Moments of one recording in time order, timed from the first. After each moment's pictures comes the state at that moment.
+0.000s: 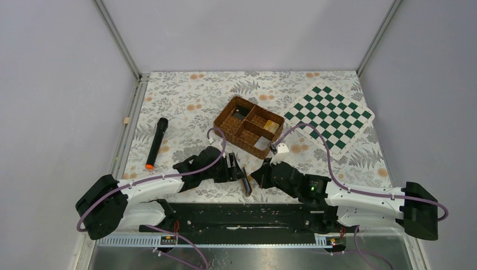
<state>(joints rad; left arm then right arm) -0.87 1.17 0.48 -0.02 0.10 -0.92 1.20 1.00 0.50 -0.03 0.37 0.84</state>
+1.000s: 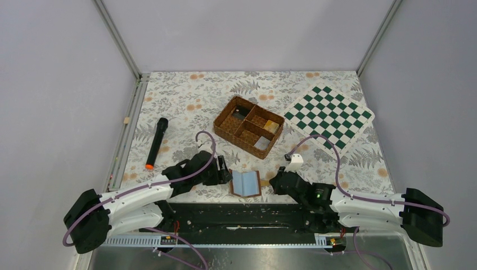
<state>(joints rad) -0.88 1.00 0.45 -0.25 -0.07 -0.89 1.16 0.90 0.26 -0.08 0.49 0.93</state>
